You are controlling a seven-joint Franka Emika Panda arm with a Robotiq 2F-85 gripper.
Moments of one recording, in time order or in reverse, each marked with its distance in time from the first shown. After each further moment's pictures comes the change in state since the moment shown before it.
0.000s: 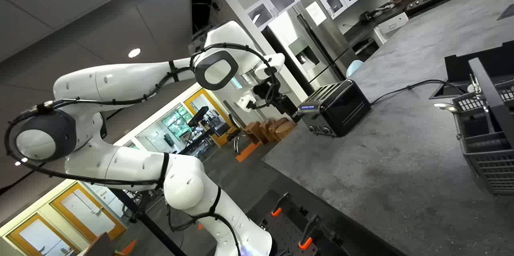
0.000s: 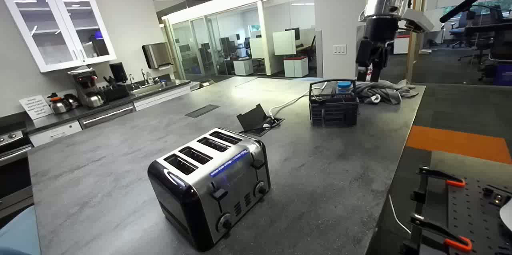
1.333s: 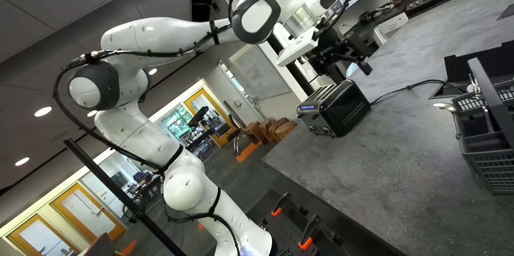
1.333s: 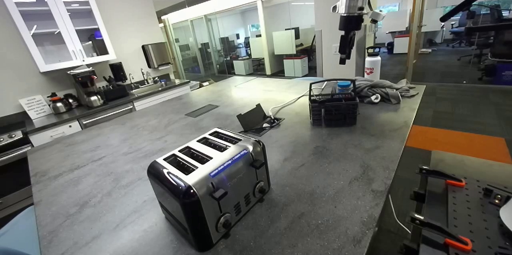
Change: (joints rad) arm -0.033 0.525 -0.144 0.523 -0.110 0.067 -0.464
